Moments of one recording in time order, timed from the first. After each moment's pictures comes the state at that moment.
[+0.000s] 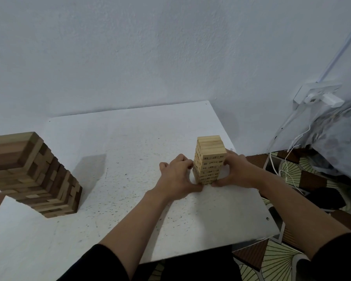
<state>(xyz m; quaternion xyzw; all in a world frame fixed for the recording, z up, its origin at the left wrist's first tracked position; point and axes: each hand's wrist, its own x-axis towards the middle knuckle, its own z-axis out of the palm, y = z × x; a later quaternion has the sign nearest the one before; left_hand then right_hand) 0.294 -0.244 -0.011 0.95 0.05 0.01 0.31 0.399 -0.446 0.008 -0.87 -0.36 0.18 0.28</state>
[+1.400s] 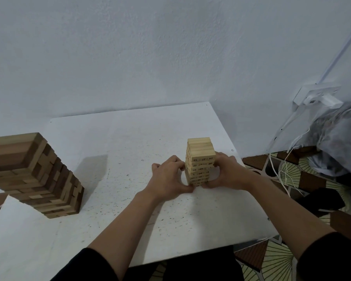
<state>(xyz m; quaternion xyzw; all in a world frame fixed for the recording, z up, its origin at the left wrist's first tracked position) 0.284 -0.217 -0.018 0.95 0.04 0.02 0.31 0.390 -0.419 -0.004 -0.85 -0.37 0.19 0.31</state>
